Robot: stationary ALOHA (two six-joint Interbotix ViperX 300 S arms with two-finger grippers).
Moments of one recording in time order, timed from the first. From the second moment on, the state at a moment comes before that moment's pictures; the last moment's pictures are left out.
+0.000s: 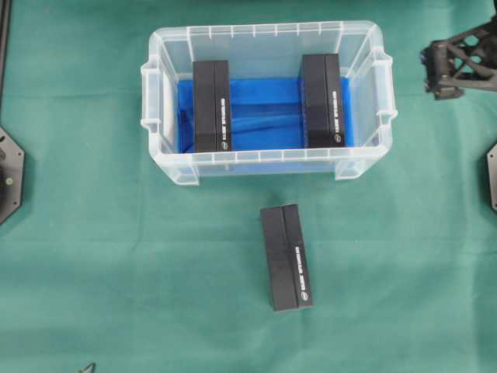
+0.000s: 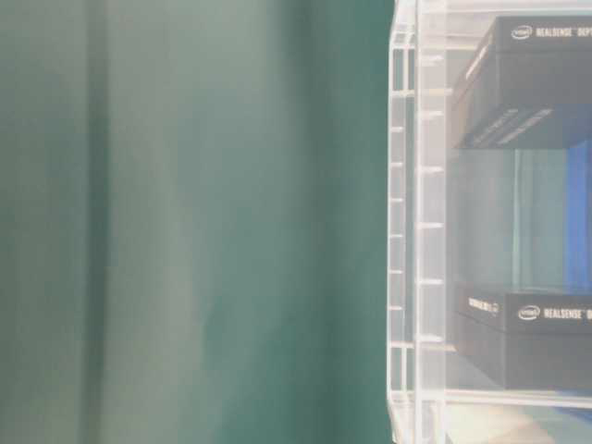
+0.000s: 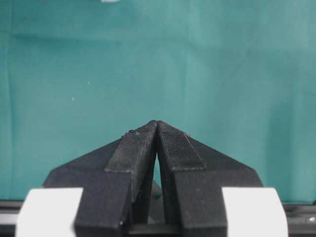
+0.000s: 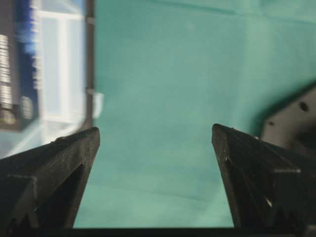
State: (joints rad) left arm -0.15 -0.77 0.41 0.02 1.41 -0.24; right arm -0.21 -0.48 0.44 -0.19 1.41 1.40
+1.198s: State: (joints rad) left arm -0.15 -0.81 0.41 0.02 1.46 -0.24; right arm -0.15 0.31 -0.40 -0.12 1.32 1.36
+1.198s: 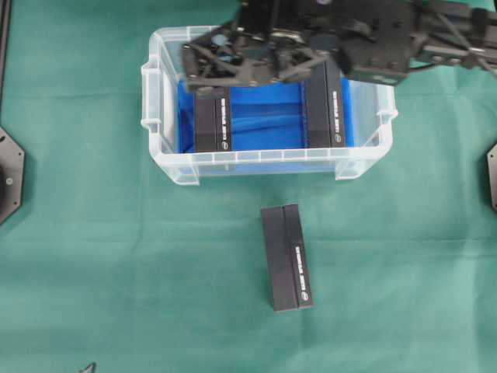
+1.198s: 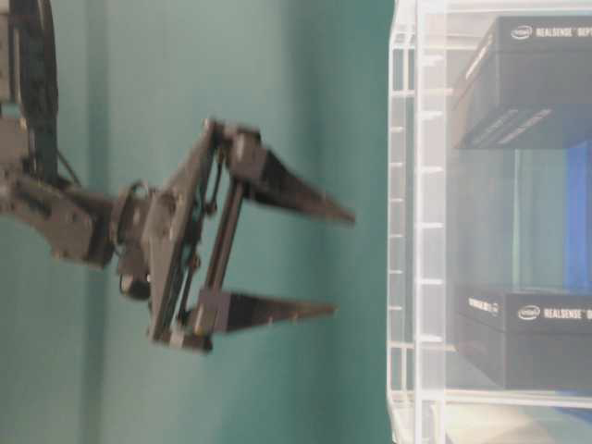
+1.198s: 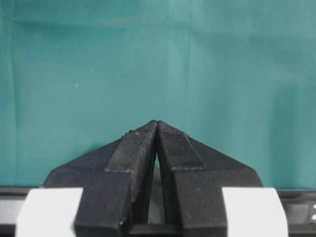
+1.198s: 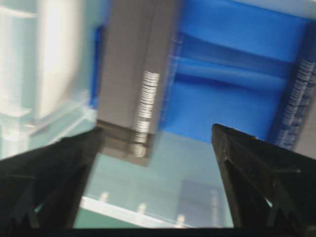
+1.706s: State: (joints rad) left arm -0.15 -0.81 0.41 0.02 1.46 -0.24; right arm -0.14 0.40 -0.51 -0.10 1.33 1.35
